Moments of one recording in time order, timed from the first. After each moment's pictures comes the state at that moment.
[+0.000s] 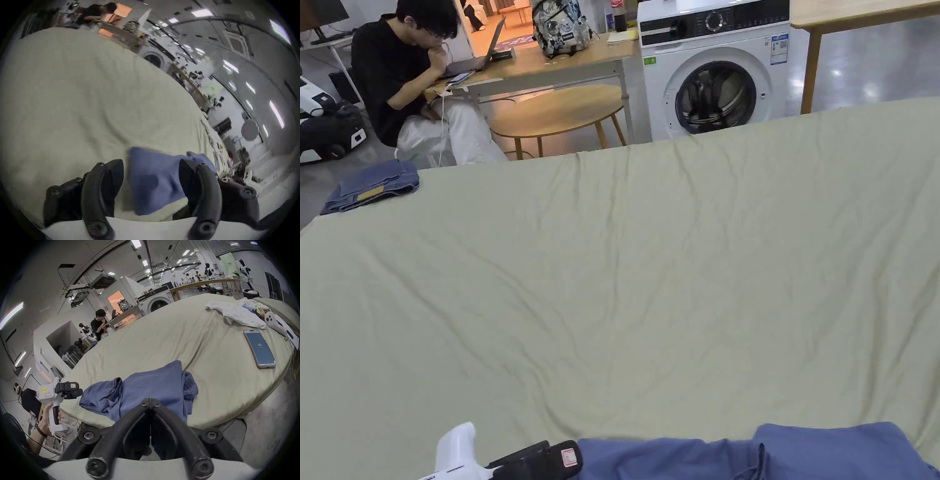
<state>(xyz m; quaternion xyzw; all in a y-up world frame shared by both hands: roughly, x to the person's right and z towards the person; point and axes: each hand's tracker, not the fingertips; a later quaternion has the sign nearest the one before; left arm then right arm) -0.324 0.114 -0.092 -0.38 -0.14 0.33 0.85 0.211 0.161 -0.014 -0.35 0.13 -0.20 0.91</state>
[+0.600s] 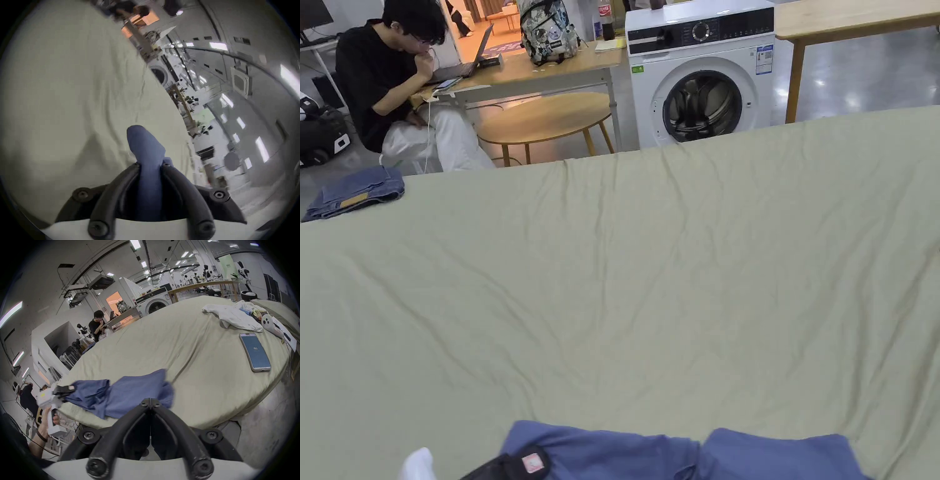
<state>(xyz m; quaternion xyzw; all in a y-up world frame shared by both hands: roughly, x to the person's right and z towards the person) -0.317 0.144 -0.067 -0.30 -0.13 0.38 0.86 0.220 0.172 -0.012 -0.34 0.11 -0.19 0.91</state>
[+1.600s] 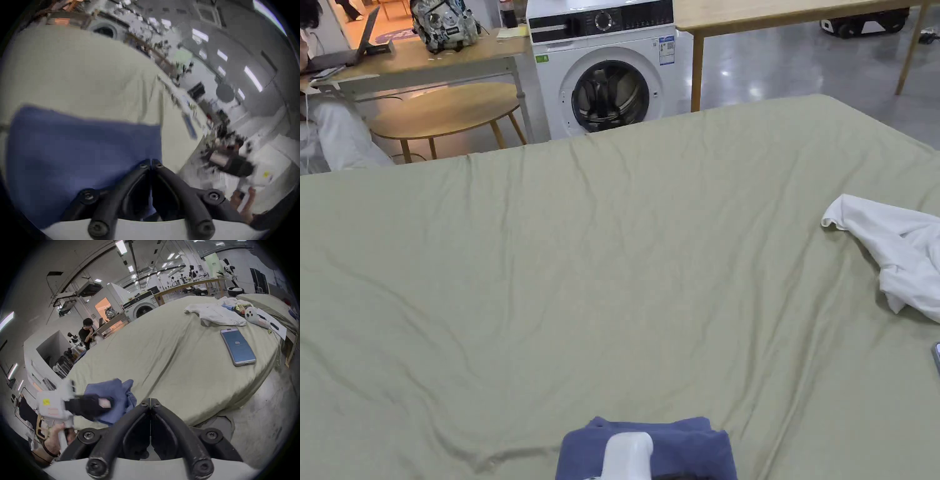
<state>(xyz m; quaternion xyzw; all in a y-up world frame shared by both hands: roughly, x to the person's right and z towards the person) -0.049 0.094 -0.117 -0.47 -0.36 0.18 0.79 0.243 0.168 0.001 -0.34 0.06 -0.22 0.91</state>
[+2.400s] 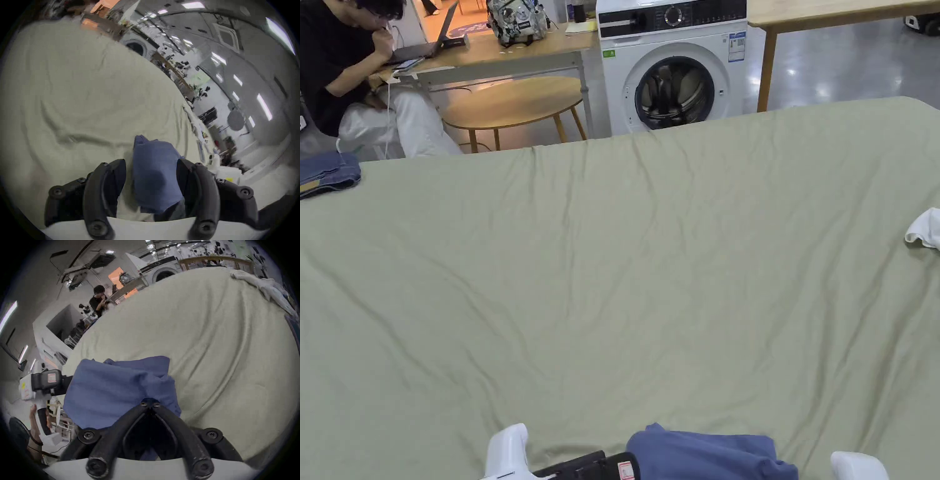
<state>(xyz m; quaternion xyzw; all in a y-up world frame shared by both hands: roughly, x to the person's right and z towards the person) -0.212 0.110 -0.126 -0.42 -0.26 0.34 0.80 0.169 0.089 -0.110 -0.45 0.18 -0.18 0.85</state>
